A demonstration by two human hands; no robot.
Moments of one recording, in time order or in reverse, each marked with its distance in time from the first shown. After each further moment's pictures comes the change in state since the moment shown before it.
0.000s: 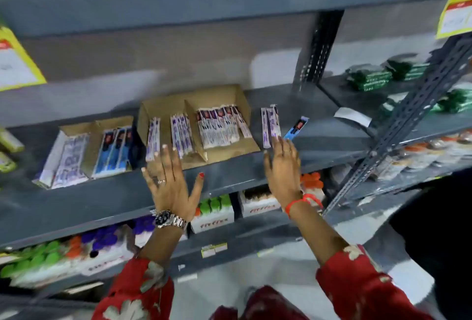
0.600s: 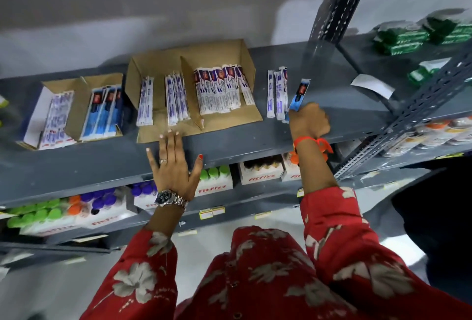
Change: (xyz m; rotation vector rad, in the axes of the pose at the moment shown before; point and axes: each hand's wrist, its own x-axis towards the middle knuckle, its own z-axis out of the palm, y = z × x) left_hand -0.015 0.000 0.037 0.052 -0.152 -0.086; right_hand 0.078 0.032 0.005 0.021 -0.077 0.663
